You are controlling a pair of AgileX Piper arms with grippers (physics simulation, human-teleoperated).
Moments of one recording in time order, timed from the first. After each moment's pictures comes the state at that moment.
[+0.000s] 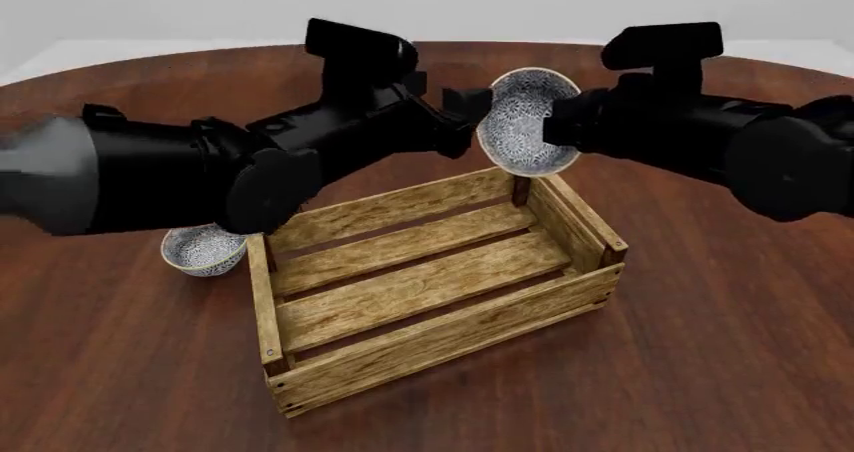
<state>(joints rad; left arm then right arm) -0.71 1.61 -0.98 -0.42 -0.09 0.39 1.36 -0.82 -0.09 0.10</state>
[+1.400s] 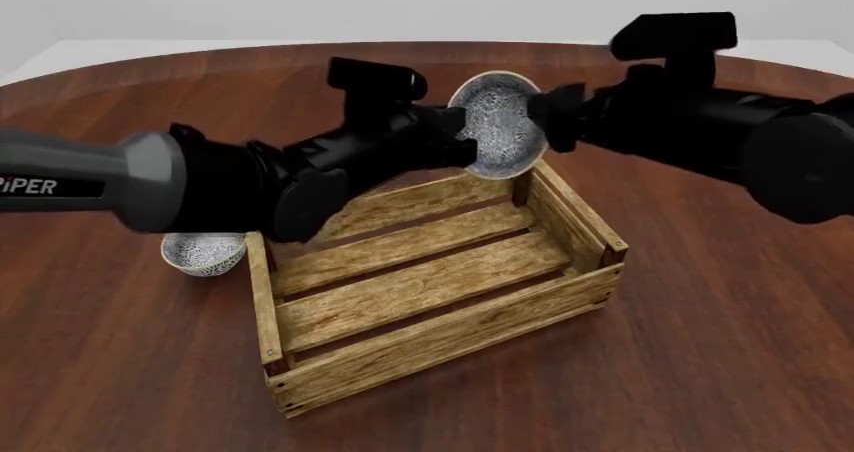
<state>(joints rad) -0.68 1.75 -1.01 -0.49 -0.17 0.41 1.31 -0.81 -0.08 0.11</state>
